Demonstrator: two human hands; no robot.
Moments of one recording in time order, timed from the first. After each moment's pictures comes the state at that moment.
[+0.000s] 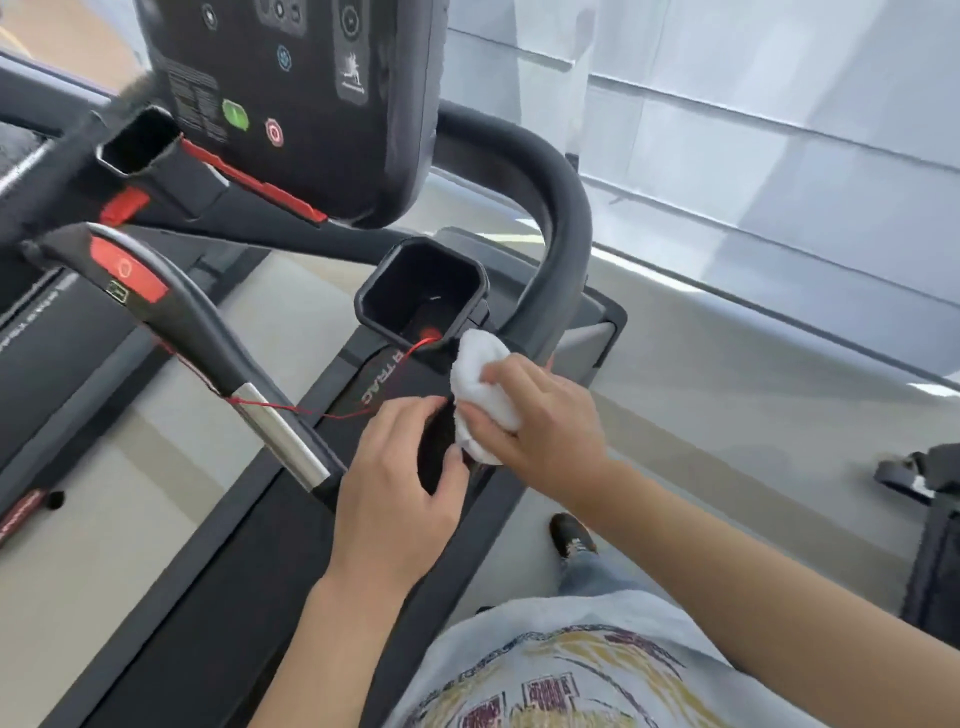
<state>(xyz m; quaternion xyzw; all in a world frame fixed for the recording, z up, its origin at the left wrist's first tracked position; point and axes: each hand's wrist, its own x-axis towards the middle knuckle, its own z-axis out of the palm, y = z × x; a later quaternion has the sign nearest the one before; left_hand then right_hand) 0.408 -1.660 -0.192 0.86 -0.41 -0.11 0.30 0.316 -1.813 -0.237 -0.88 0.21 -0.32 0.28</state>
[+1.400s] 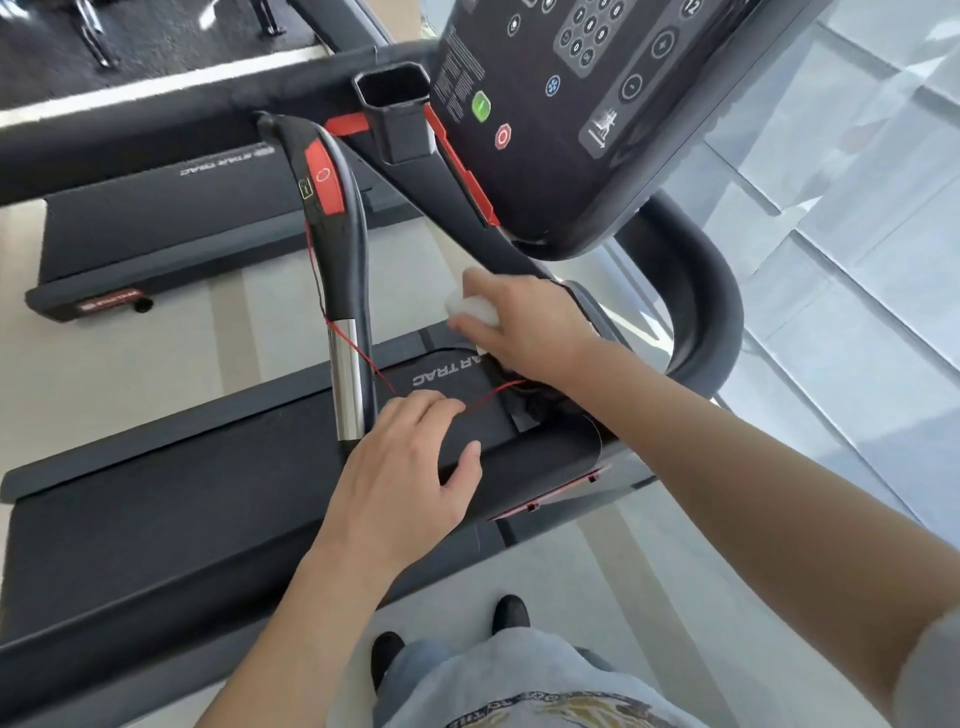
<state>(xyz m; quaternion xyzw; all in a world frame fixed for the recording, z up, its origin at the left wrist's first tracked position) 0.407 -1.669 -0.199 0.94 -0.25 -0.02 0.23 0.495 -1.879 -0.181 -0.96 -0.11 -0.07 0.23</state>
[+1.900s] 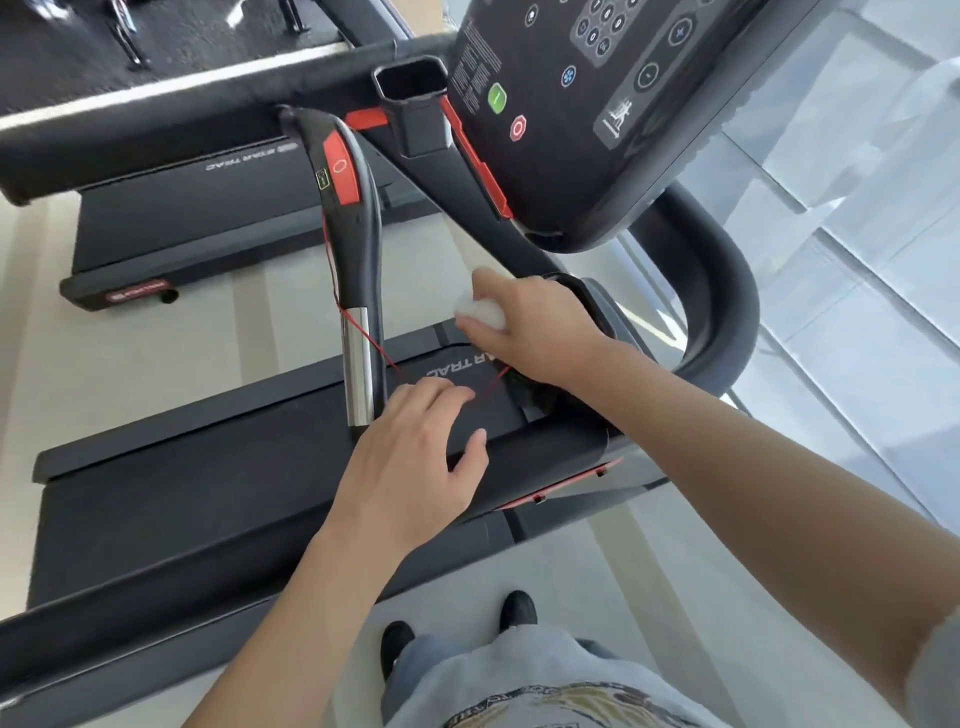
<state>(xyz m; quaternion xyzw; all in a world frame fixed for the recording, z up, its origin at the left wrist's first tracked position) 0.406 -1.673 -0.195 0.95 -0.24 -0.03 0.22 0.489 -1.877 -0.184 -0.96 -0.12 -0.05 0.24</state>
